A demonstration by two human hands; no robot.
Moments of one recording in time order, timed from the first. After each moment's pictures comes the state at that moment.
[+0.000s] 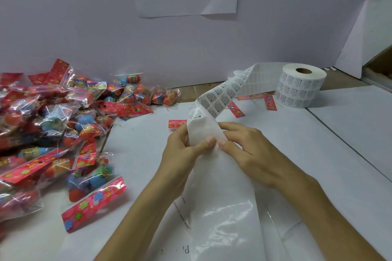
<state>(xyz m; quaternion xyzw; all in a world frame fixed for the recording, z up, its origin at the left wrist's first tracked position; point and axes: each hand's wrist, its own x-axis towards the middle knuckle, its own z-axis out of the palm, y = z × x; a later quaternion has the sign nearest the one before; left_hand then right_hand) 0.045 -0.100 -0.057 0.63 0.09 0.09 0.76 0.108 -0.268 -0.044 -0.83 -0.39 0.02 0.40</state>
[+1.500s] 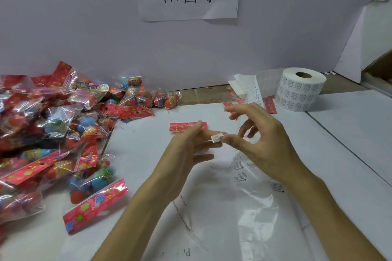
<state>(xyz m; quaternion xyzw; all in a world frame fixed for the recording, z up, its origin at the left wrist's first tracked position) 0.040 -0.097 -0.040 0.62 0.07 0.04 0.78 0.114 -0.274 -0.034 -0.80 -0.37 -0.15 0.45</state>
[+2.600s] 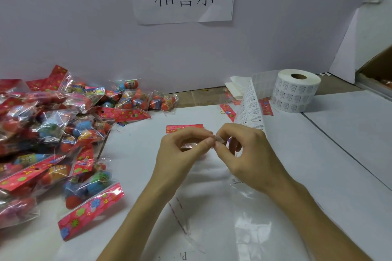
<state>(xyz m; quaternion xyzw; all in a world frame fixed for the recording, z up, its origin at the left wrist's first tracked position) 0.045 -0.095 -0.050 0.73 0.02 0.19 0.65 0.101 -0.262 -0.044 -0.81 -0.38 -0.14 0.42</state>
